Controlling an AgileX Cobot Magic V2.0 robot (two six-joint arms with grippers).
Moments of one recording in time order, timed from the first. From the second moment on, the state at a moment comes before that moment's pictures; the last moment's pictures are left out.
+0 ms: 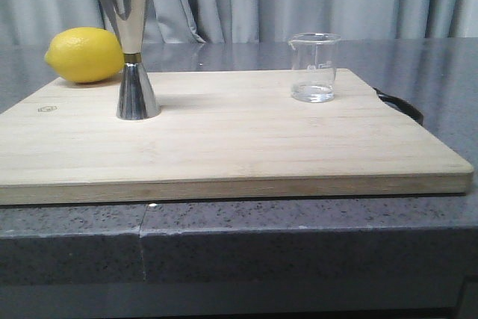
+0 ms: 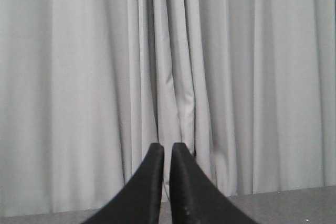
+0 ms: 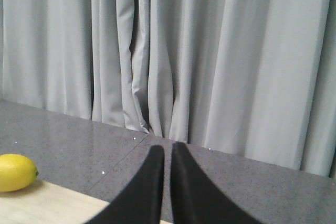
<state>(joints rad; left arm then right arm) -0.16 0.41 -0.50 0.26 -0.18 -0.31 0.31 0.65 -0.62 0.07 -0.10 -0.20</state>
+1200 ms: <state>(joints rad) -0.16 0.00 -0.16 0.28 0.05 -0.31 0.31 -0.01 -0.34 -0.04 0.40 -0.20</state>
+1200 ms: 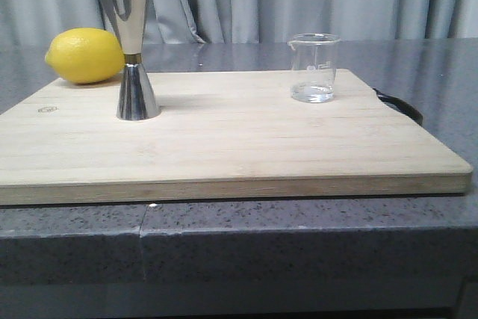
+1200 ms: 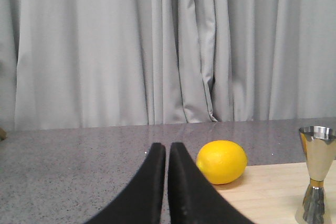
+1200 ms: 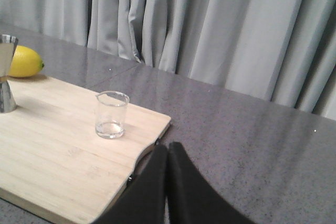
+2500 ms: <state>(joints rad) -0.16 0.00 -0.09 0.10 0.00 -0.21 0.31 -0.01 -0.31 0.03 0.40 -0.20</state>
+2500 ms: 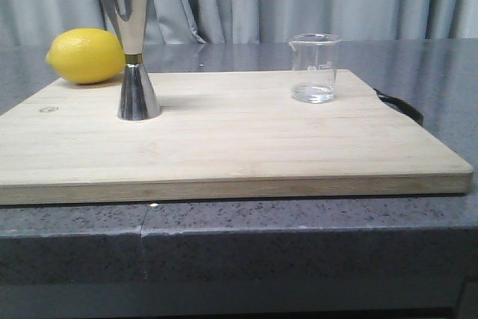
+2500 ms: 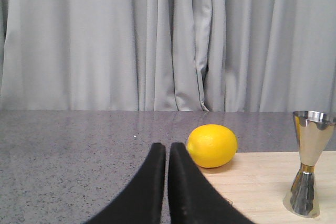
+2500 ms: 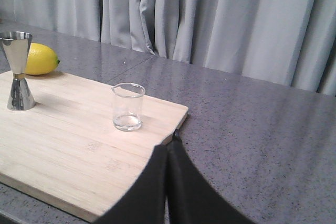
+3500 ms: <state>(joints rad) -0.12 0.00 0.00 0.02 -0.02 0.00 0.31 -0.01 -0.31 0.03 0.40 -0.19</state>
